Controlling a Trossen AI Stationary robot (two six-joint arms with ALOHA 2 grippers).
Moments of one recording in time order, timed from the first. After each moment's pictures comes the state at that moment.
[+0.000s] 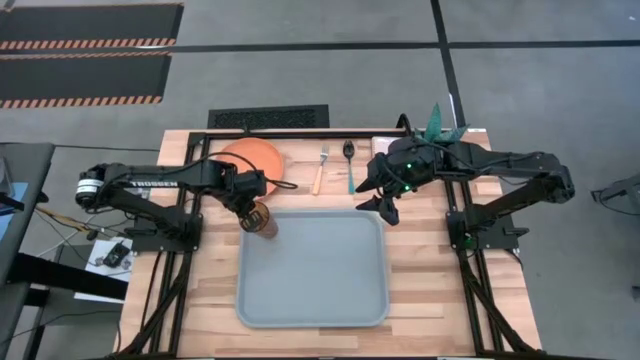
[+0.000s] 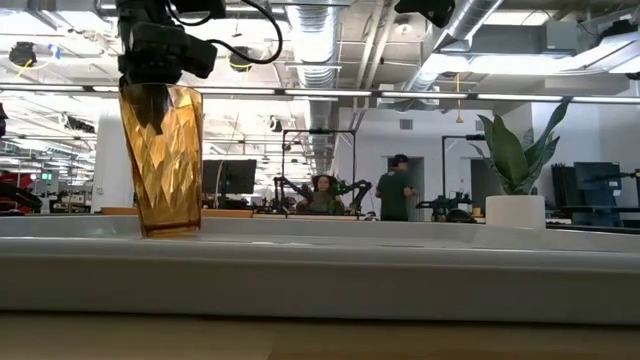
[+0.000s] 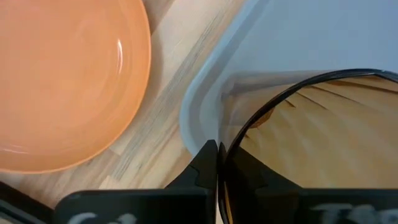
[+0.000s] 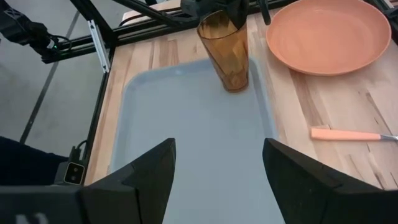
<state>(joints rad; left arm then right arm) 0.12 1.26 1.03 -1.12 -0.05 -0.50 -0.06 1.28 1.36 -0.71 -0.17 0.18</state>
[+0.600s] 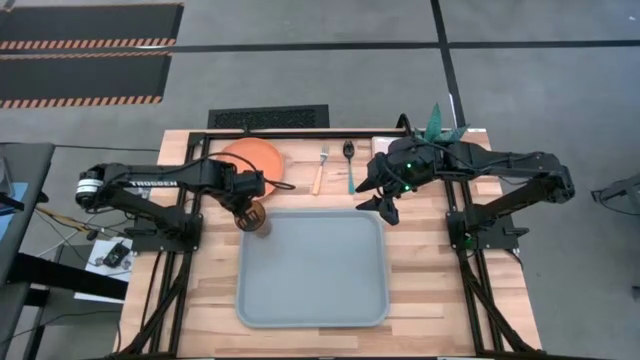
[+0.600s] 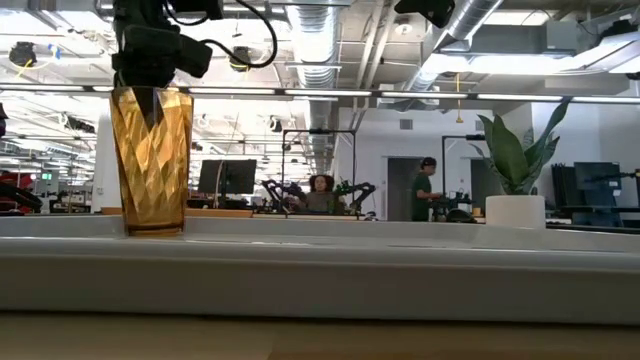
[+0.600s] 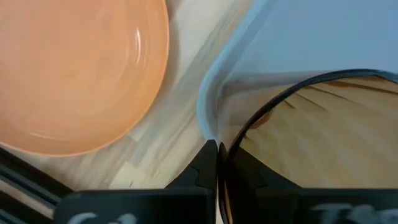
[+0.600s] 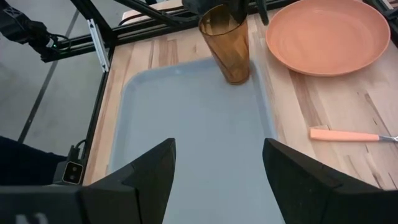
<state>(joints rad) 0.12 1.26 1.04 -1.18 -0.08 -0.49 -0.06 1.28 1.36 -0.71 -0.17 0.18</state>
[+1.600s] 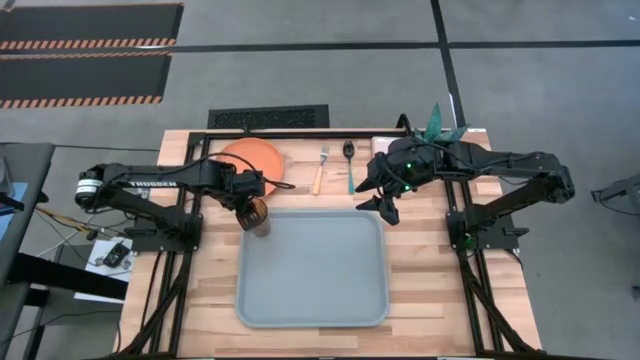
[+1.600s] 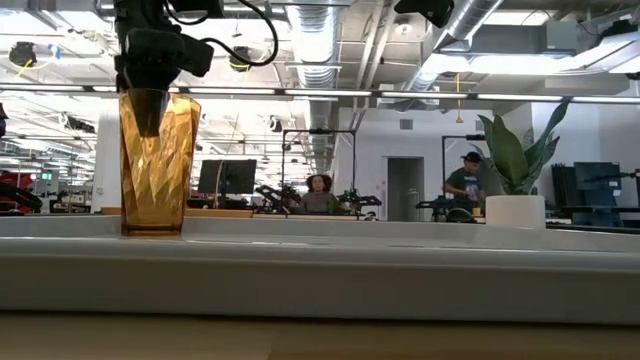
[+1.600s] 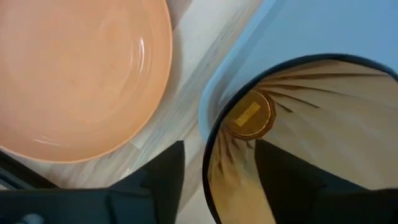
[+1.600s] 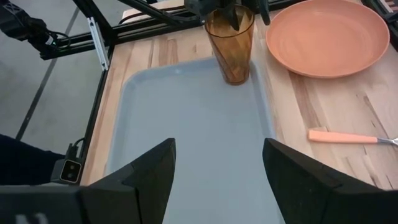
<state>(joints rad) 0.12 1.25 1.04 -1.16 -0.11 -0.50 -0.06 1.28 1.36 -0.71 -0.17 0.16</state>
